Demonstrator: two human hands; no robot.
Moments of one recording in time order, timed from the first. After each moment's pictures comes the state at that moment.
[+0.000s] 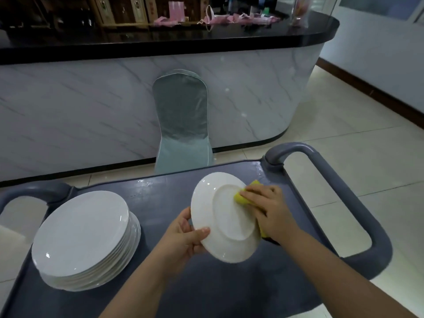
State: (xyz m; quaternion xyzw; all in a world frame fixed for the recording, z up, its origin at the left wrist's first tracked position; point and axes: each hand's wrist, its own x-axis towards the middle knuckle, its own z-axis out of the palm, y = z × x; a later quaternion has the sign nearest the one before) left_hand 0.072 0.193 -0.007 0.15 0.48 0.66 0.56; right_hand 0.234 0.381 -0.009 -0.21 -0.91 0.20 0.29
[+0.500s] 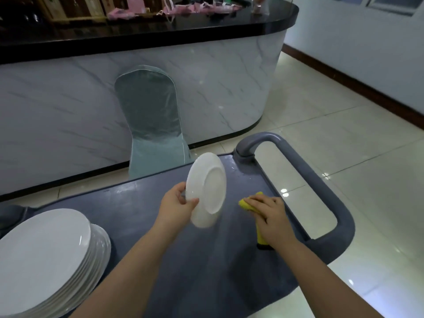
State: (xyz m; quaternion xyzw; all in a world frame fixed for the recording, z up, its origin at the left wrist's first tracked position) left_hand 0.072 0.289 -0.011 0.26 0.72 0.53 0.36; right_hand 0.301 0.401 -0.062 -0.36 -0.85 0.23 0.30
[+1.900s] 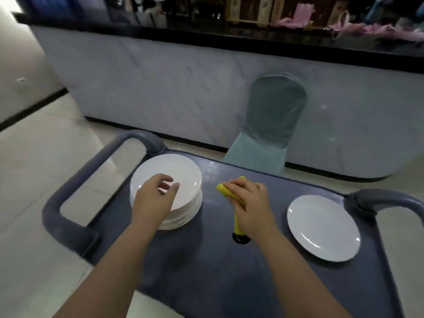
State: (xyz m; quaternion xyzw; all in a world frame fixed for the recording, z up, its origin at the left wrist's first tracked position) left_hand -0.017 0.062 -0.009 0.05 0.90 0.44 -0.04; right_hand 0.091 0.281 -0.006 -0.03 -0.91 0.32 0.25
